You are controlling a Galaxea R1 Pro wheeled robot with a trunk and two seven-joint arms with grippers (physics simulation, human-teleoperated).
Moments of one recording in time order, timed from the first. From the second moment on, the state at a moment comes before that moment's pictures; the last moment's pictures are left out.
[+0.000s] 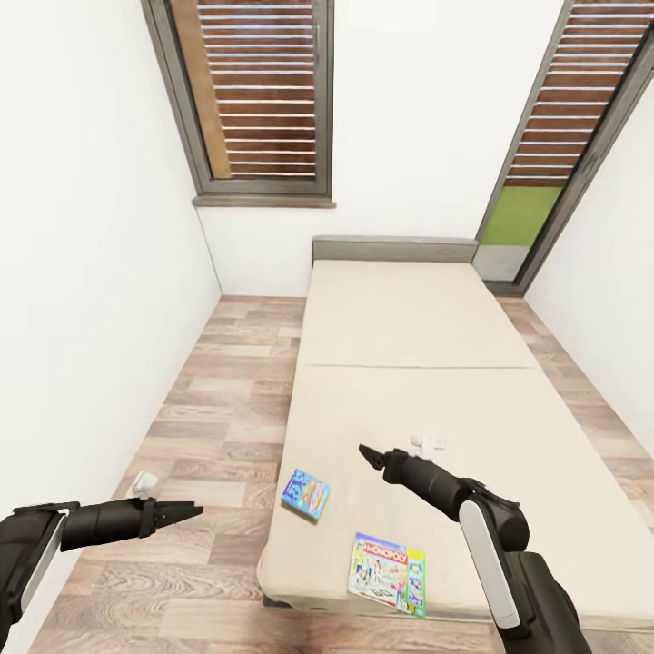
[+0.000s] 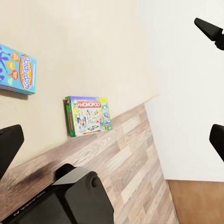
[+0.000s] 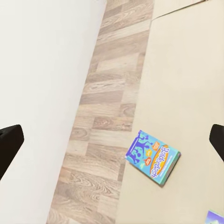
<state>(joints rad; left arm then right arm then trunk) -0.42 0.36 0.23 -1.07 0.00 0.74 -1.43 -0.32 0.07 0.00 -1.56 -0.34 0.73 0.30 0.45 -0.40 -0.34</state>
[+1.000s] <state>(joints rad) -0.42 0.35 0.23 -1.07 0.00 0.74 -1.43 -0.32 0.07 0.00 -1.56 -0.34 0.73 0.30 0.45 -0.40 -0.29</state>
